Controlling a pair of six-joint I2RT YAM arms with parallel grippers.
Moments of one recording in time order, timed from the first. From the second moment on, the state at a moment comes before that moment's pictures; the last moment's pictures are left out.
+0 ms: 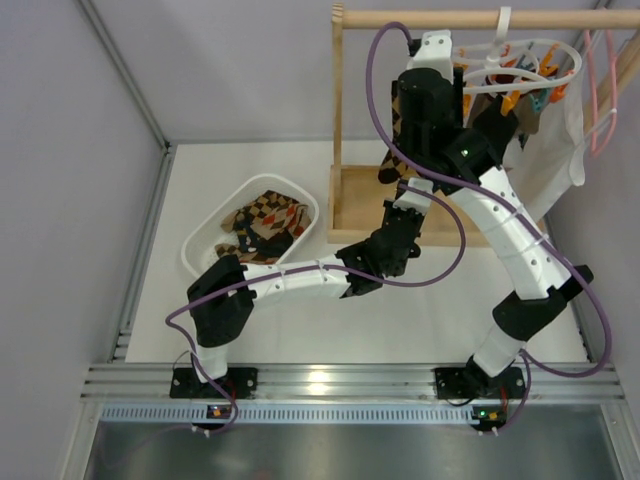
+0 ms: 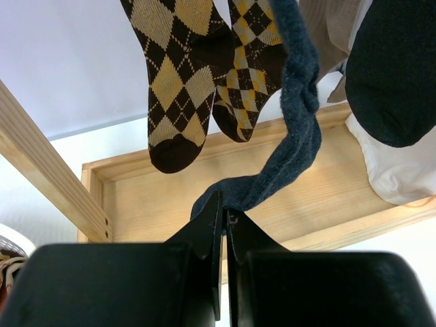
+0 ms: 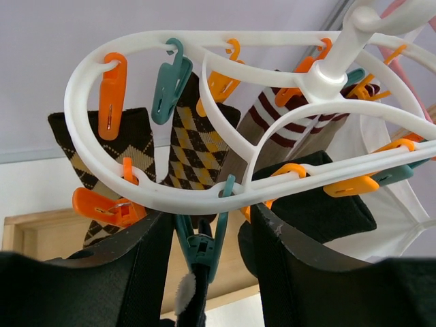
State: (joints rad) left arm -1.17 1.88 1.44 0.46 -0.85 0.02; right arm 0.69 1.68 2.14 -0.66 1.05 -0.11
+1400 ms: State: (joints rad) left arm -1.17 1.80 1.30 0.47 -0.84 -0.05; right arm 0.67 1.63 2.03 -0.56 0.99 -0.08
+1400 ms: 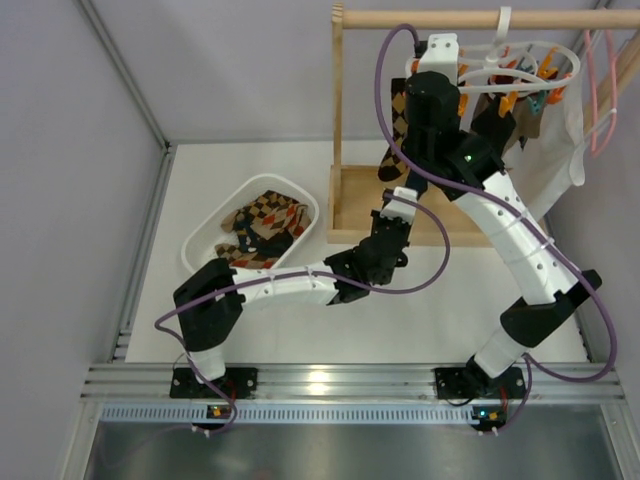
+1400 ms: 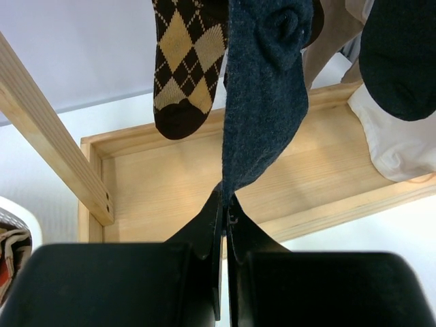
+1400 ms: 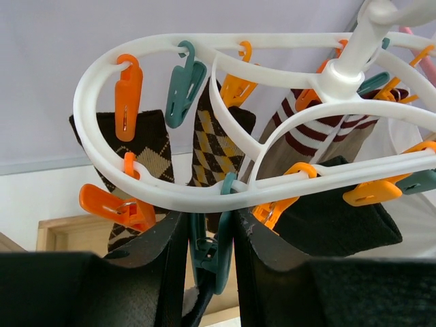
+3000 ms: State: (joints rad) left arm -0.79 0.94 1.06 -0.38 -0.82 -0.44; right arm 0.65 0.73 1.11 -0.57 0.28 0.19
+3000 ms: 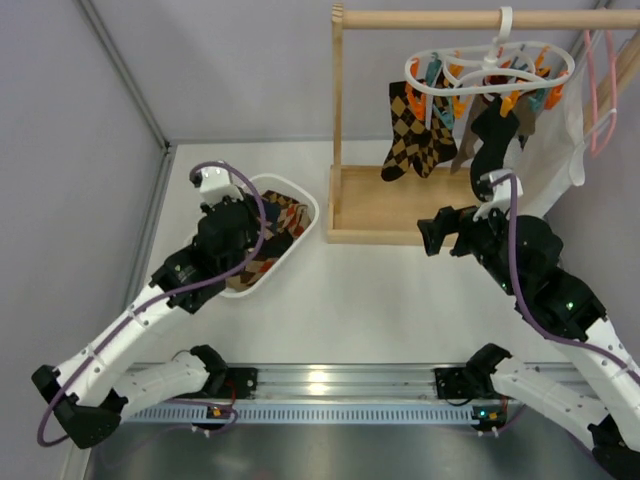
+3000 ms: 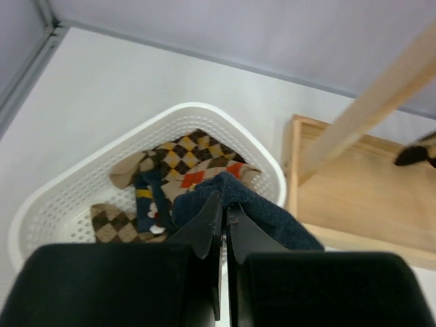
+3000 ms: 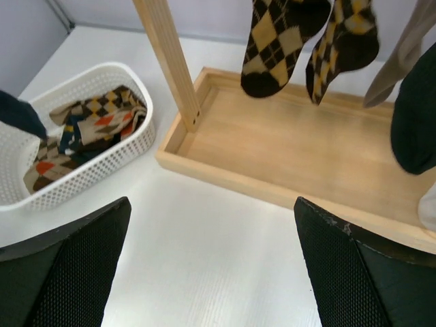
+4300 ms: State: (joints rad) left arm -0.41 0.85 0.77 -0.33 -0.10 -0.68; right arm 0.65 0.40 0.88 -0.70 0.47 0.34
